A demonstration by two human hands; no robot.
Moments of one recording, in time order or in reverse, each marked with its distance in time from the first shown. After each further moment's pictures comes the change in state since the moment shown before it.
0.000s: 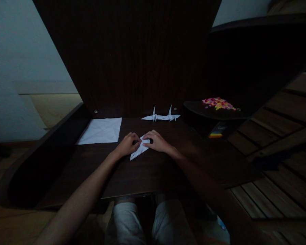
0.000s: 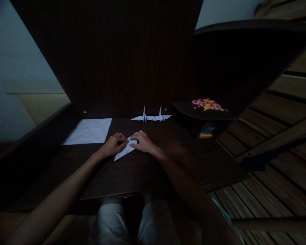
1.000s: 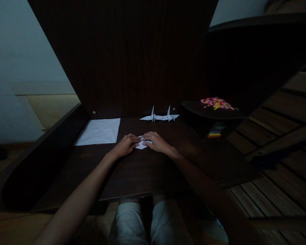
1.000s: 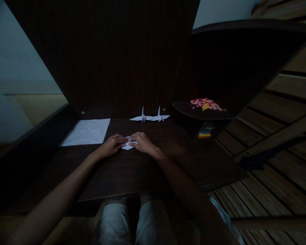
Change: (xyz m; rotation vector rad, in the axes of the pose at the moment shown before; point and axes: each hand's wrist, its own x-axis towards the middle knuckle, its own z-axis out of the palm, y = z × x) left_hand 0.000 -0.008 -0.001 -0.017 -0.112 0.064; right_hand 0.000 -0.003 -0.003 -0.080 -0.047 0.003
